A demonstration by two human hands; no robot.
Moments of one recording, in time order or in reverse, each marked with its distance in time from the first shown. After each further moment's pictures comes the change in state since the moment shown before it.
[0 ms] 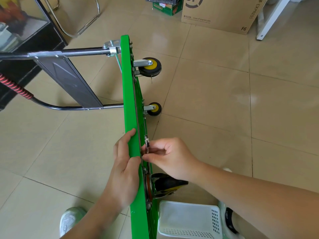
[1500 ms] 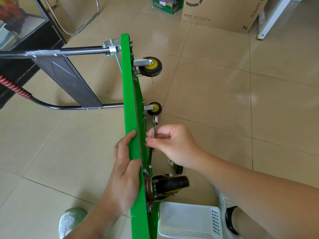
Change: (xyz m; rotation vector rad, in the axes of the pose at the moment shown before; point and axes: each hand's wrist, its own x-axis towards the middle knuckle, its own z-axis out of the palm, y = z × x) left_hand 0.001 0.002 0.000 0.014 -0.012 0.008; right_hand 0.021 -0.024 -0.013 0.058 0.113 0.081
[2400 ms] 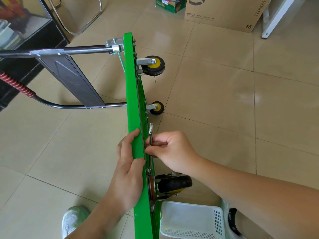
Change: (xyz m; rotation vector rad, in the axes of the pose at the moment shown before) left_hand 0.000 0.000 0.001 -0.023 0.004 0.013; right_hand -0.001 0.021 0.016 -0.050 -0.021 -0.014
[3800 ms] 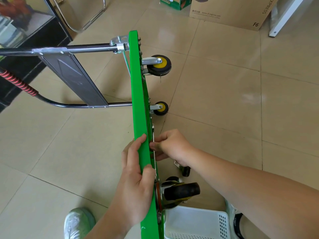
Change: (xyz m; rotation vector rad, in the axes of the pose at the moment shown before) left_hand -0.002 -0.007 0.000 0.076 -0.002 0.037; right_hand 0.054 0.021 0.002 -0.002 -0.011 0.435
